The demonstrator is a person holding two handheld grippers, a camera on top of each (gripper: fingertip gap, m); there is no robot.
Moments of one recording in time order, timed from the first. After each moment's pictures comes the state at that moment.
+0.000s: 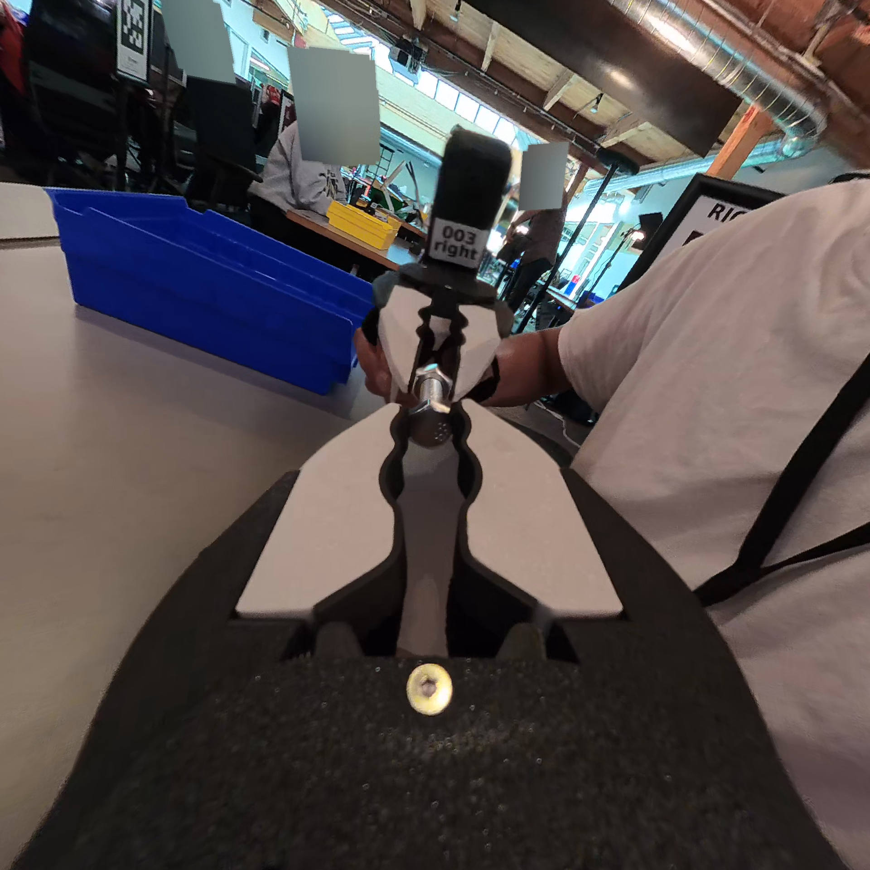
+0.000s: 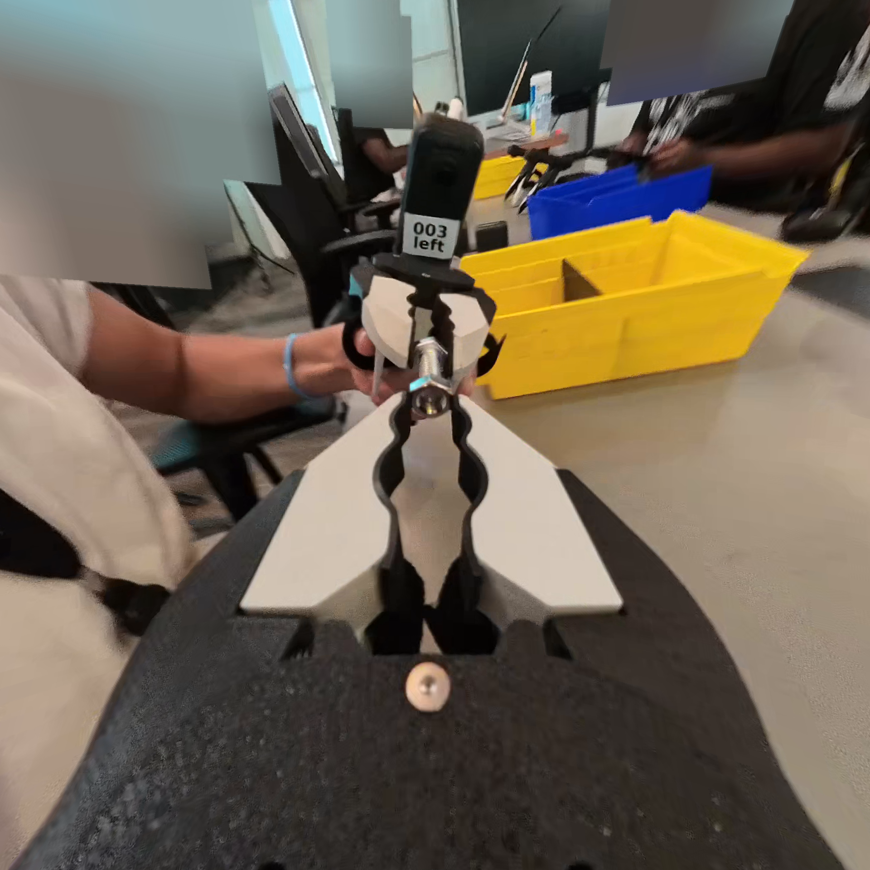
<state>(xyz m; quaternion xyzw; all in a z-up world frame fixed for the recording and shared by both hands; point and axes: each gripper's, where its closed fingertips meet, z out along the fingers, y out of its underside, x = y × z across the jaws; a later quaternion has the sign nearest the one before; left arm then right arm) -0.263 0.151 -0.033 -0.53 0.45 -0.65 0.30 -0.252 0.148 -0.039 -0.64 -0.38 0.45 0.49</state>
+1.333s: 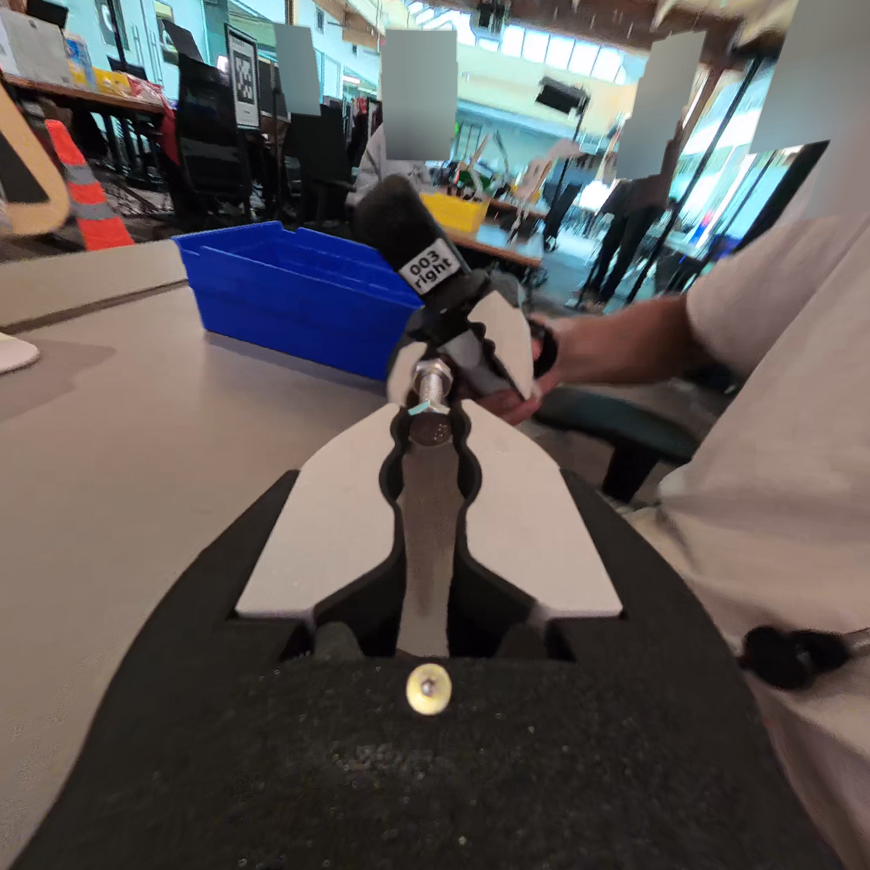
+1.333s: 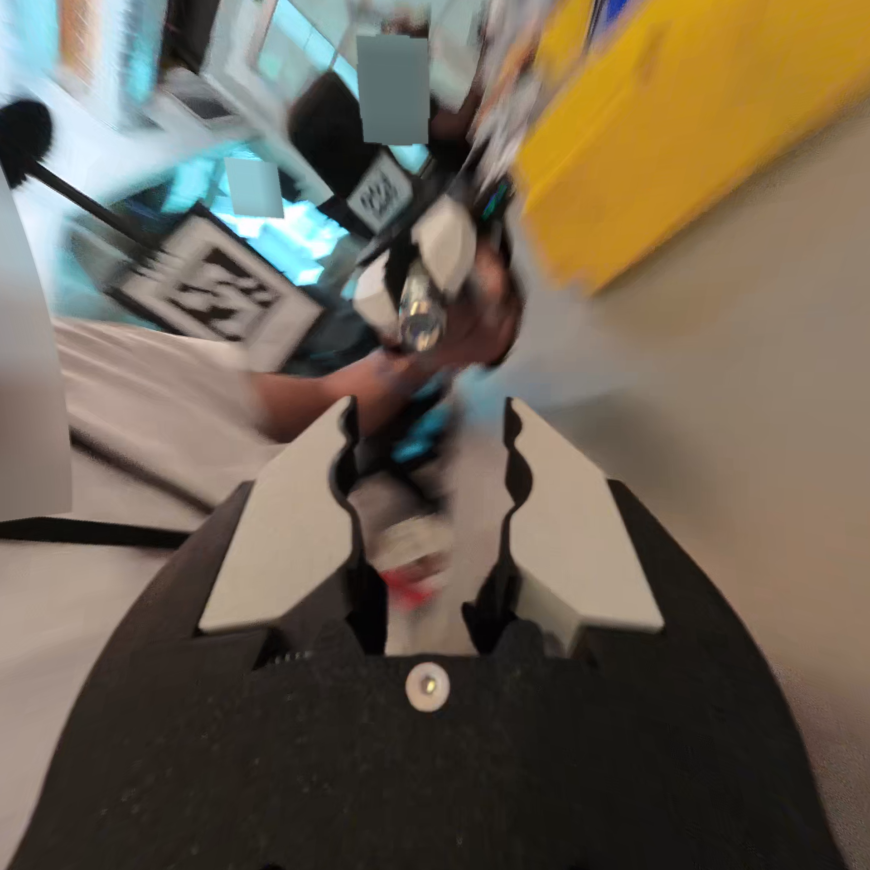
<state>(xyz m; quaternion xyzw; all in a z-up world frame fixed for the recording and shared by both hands) -0.251 0.160 -0.049 -0.55 0.48 -0.55 0.41 -0.240 0.142 -0.075 -0.69 -0.24 0.62 0.29</state>
